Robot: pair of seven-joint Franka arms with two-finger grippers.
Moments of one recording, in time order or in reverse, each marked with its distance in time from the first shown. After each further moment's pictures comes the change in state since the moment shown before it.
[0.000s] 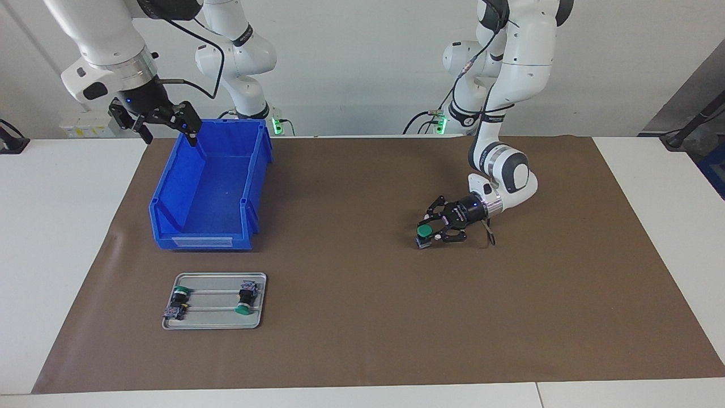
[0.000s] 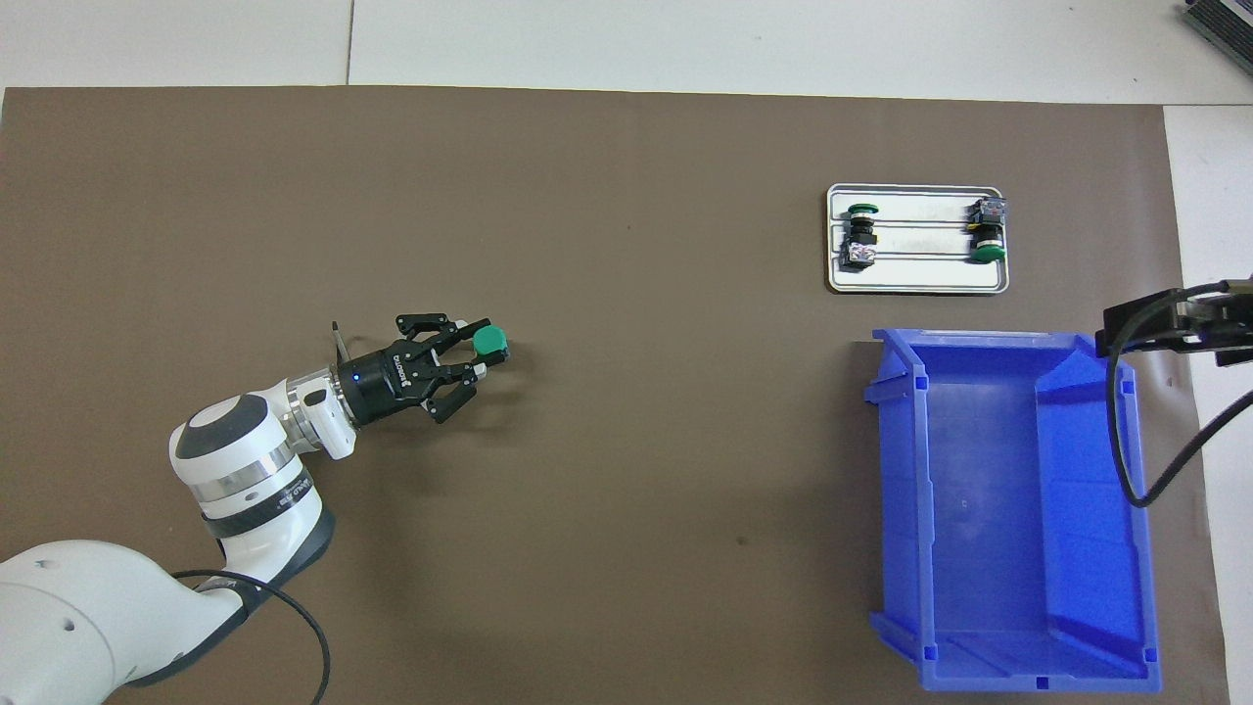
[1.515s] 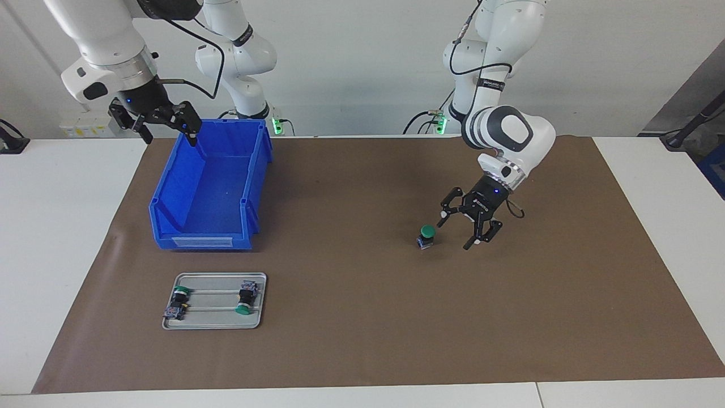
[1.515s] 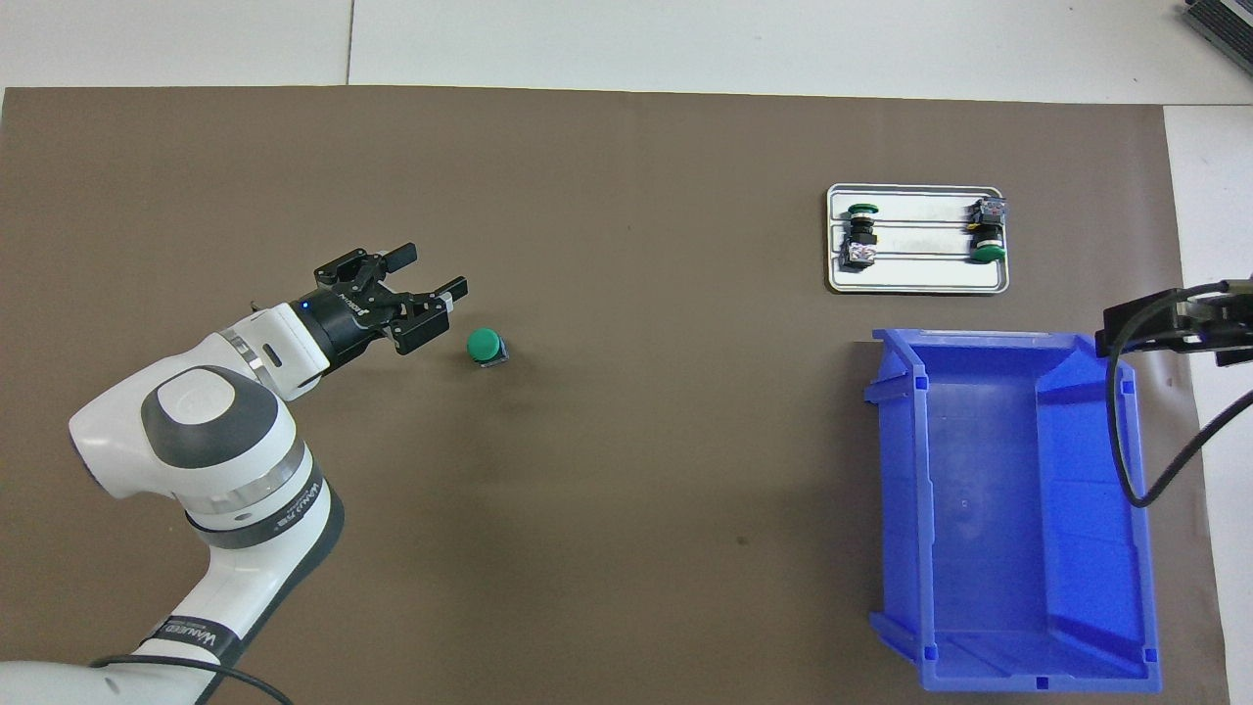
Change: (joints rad) left arm -0.125 -0.263 -0.073 0.120 0.145 0.791 -0.769; right arm 0.000 0.000 0.000 0.000 0.000 0.000 0.000
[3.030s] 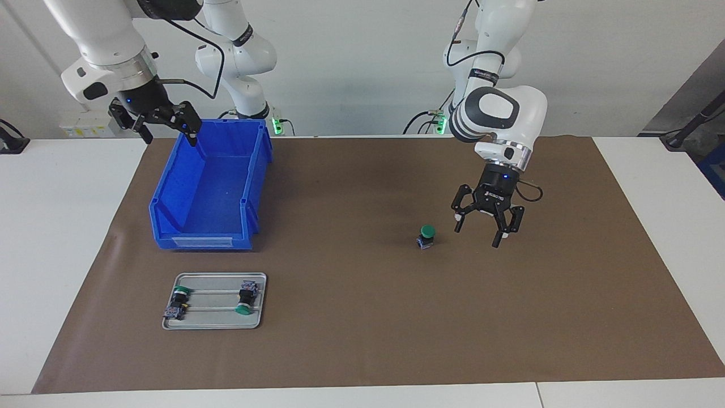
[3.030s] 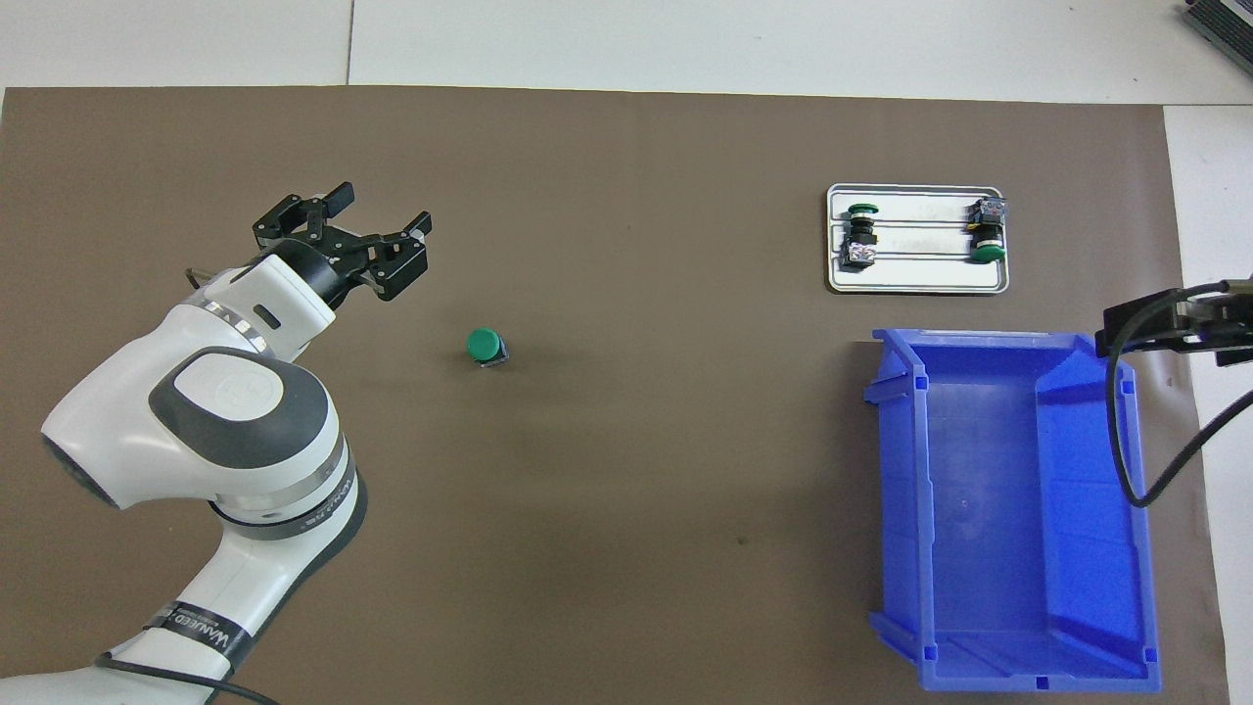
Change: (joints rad) left arm 0.018 0.003 -0.082 0.128 0.195 0.333 -0.116; right arm 0.000 0.000 0.000 0.000 0.000 0.000 0.000
